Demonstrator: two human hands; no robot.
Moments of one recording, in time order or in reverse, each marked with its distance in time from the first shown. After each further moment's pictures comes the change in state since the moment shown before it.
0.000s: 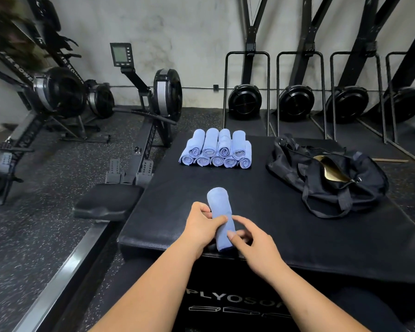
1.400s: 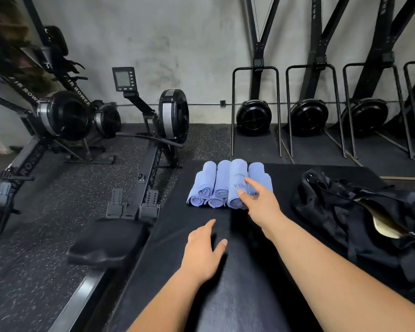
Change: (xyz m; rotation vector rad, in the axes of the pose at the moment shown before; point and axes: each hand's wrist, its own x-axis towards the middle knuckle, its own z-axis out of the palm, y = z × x) left_hand 0.166 0.006 -0.033 0.635 0.023 0.368; right_hand 0.268 -0.084 -0.024 0.329 0.219 0.087
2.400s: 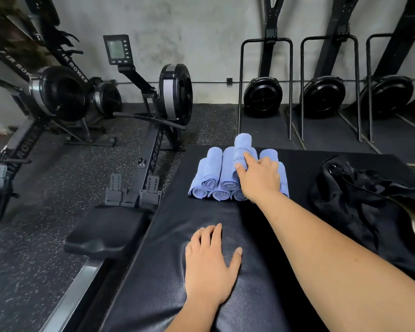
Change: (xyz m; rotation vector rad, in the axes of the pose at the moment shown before) left_hand -0.007 -0.005 0.036 0.415 0.153 0.019; right_hand 0.096 -0.001 0.044 -0.888 0.074 -0.114
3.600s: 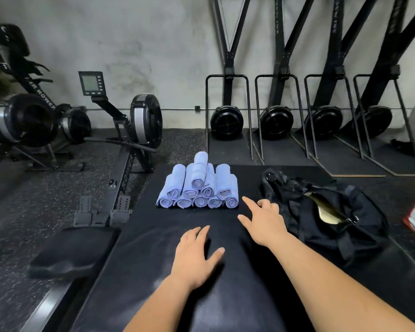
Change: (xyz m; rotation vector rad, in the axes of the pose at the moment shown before) left_hand -0.014 0.045 -0.014 -0.244 -0.223 0.150; right_hand -0.130 0.134 -0.073 -0.210 -0.098 -0.009
